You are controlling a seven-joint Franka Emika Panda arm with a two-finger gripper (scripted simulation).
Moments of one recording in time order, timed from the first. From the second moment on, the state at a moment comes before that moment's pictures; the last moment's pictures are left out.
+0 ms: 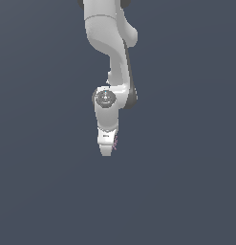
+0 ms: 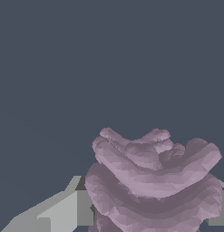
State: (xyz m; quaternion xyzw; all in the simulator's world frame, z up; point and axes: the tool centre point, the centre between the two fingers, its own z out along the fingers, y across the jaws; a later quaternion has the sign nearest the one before) arm -0.017 -0.039 0.050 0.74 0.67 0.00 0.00
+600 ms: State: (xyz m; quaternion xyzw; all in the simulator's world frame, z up) arm -0.007 -0.026 0.117 0.74 0.67 0.00 0.00
